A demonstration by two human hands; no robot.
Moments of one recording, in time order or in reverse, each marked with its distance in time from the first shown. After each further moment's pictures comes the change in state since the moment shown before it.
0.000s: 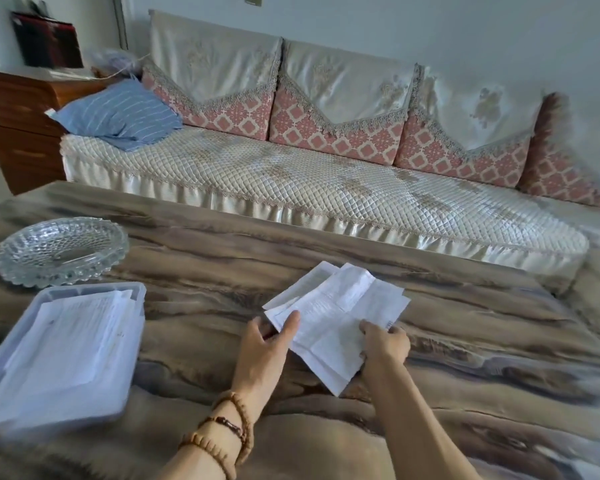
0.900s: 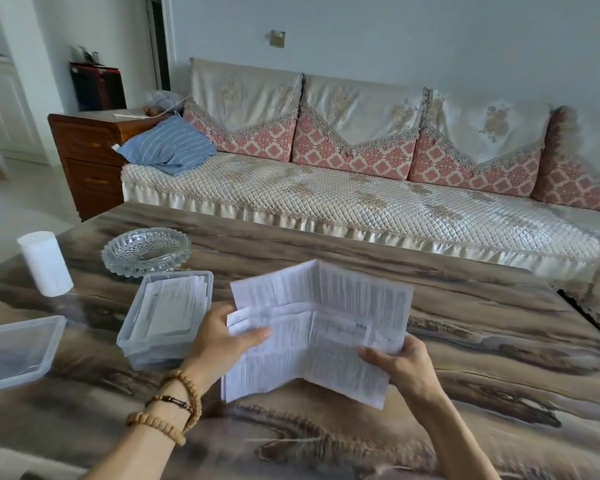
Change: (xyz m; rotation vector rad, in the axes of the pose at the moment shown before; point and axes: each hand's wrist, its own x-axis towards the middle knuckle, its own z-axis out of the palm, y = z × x) left_hand -0.085 0.039 -0.123 0.352 0.055 0.220; right_hand -0.120 0.008 -0.100 -0.100 -0.724 -0.434
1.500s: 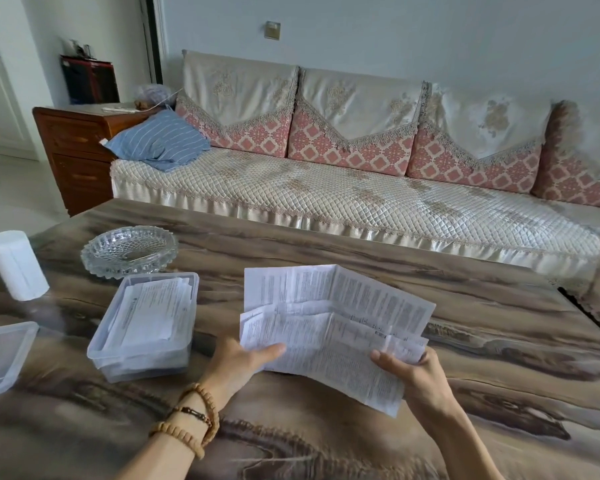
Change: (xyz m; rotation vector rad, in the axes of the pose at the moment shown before) left_hand 0.019 -0.031 0.043 -0.084 -0.116 -0.130; right_hand 0.014 0.018 -0.022 0.138 -0.017 0.004
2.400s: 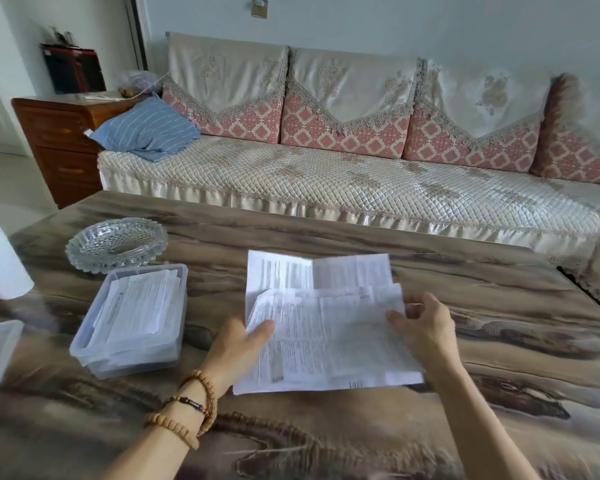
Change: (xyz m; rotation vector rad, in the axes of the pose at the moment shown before) left_hand 0.010 0.006 0.016 0.294 0.039 -0.058; right_hand 0.035 -0.021 -0.012 -0.687 0.418 0.082
